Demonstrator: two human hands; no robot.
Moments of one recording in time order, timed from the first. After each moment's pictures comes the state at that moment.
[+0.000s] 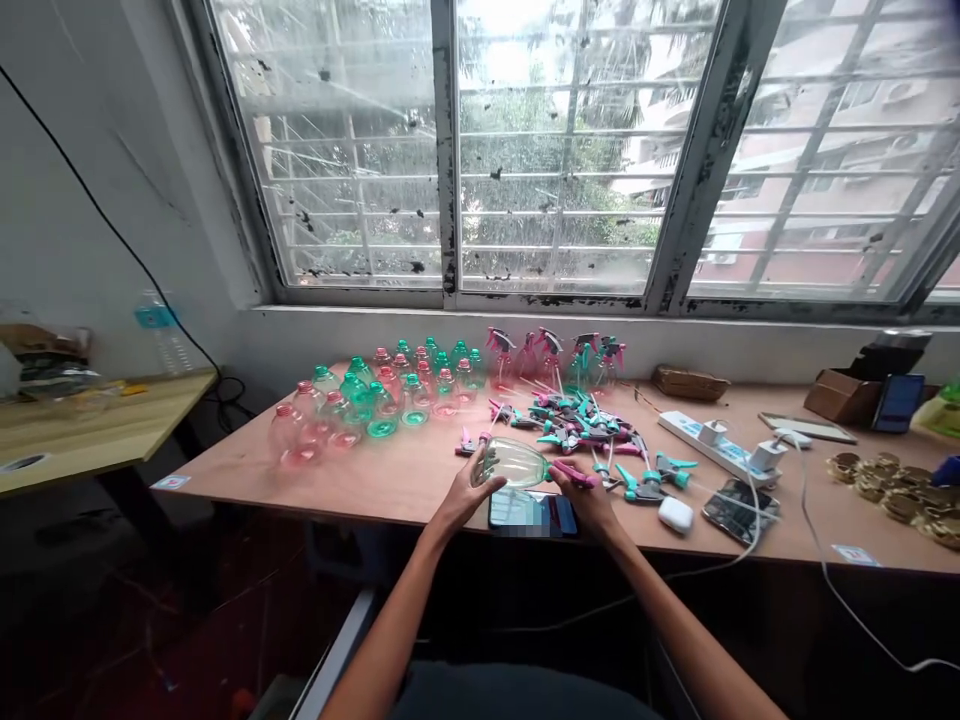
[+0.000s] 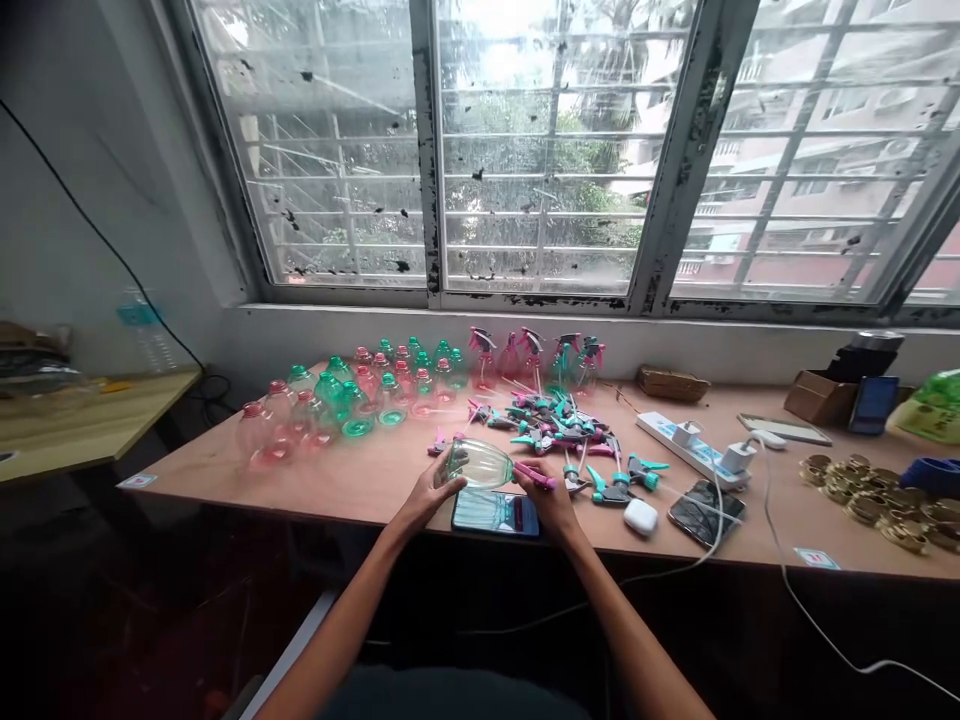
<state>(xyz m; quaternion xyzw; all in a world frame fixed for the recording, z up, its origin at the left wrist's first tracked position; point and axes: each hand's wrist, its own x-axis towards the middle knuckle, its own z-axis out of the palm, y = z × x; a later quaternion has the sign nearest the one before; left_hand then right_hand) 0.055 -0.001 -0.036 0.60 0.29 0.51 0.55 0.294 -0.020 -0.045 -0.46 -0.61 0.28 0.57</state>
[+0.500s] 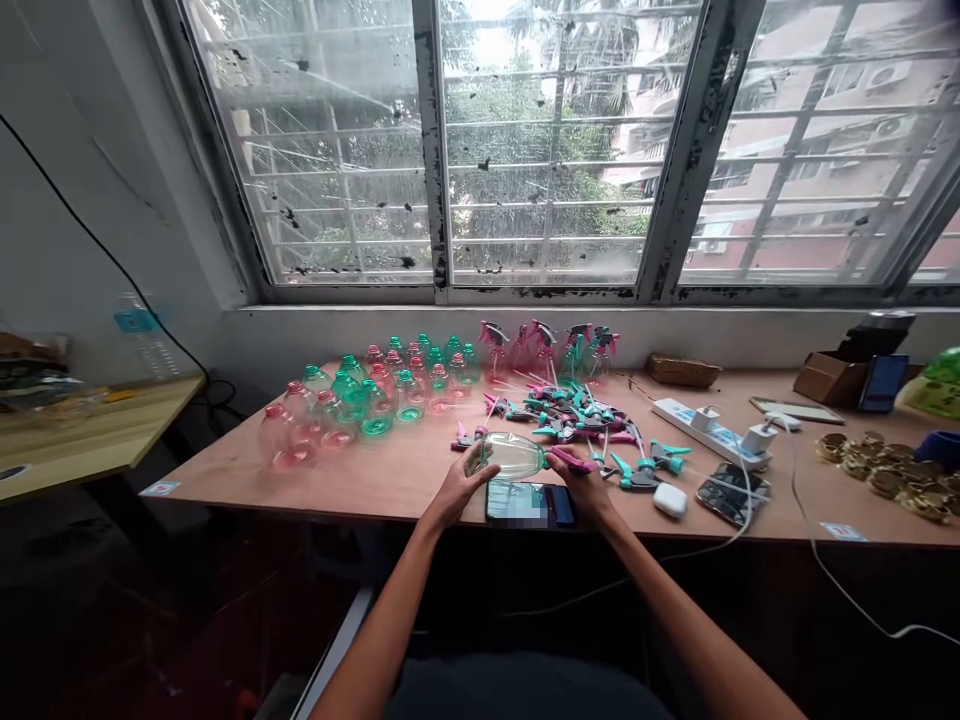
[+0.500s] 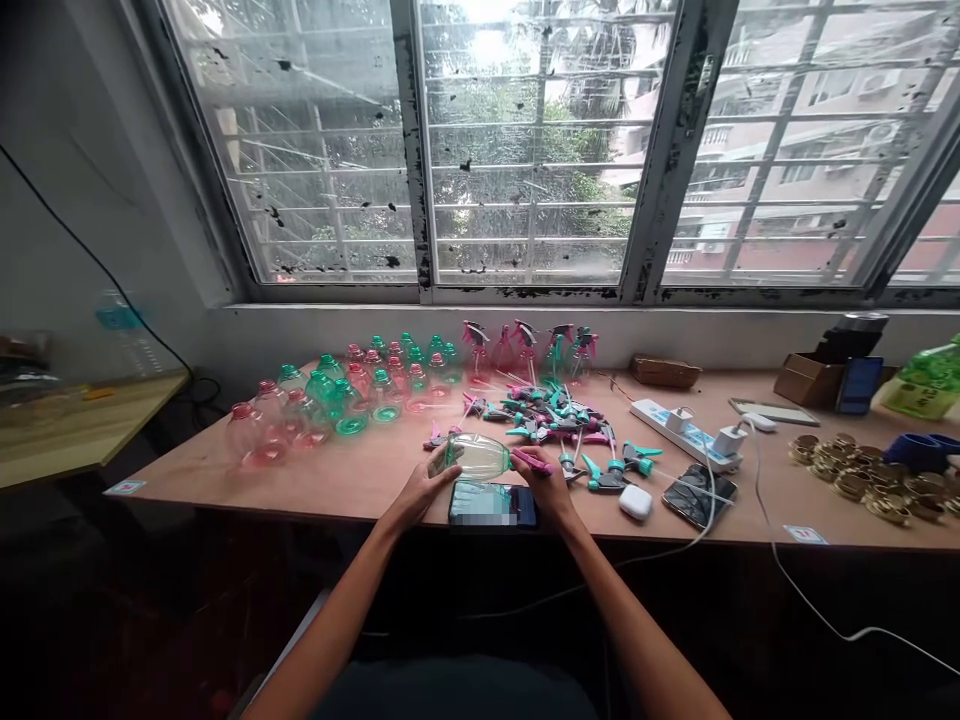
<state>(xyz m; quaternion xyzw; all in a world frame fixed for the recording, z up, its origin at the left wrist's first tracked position) 0.052 0.006 -0.036 0.59 0.29 0.49 0.57 0.297 -0.005 -0.053 -0.44 -0.61 0.28 0.60</state>
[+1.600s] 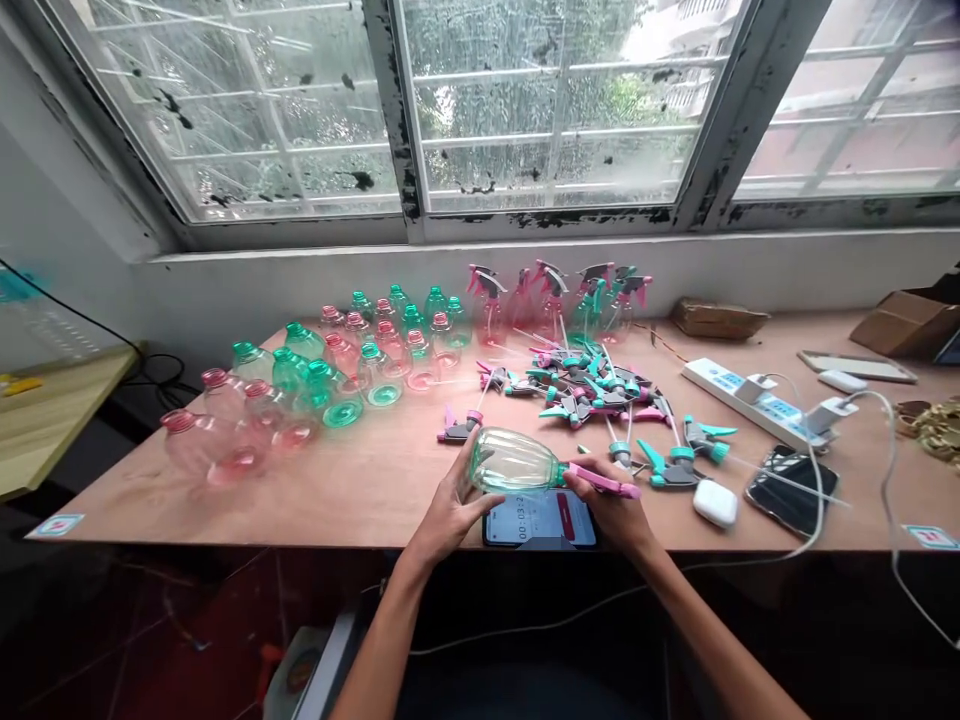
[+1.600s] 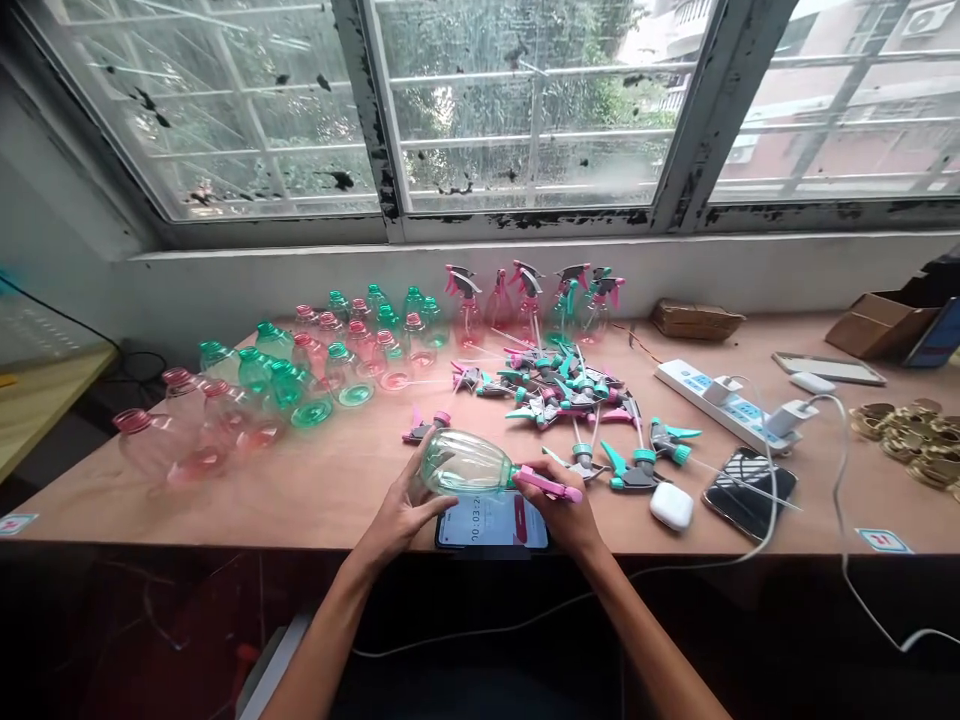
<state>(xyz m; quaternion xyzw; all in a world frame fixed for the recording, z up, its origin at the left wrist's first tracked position) 0.053 -0.001 -0.029 0.60 0.33 0.44 0.58 0.302 -0.025 -0.050 -0.50 -0.60 0.31 0.55</state>
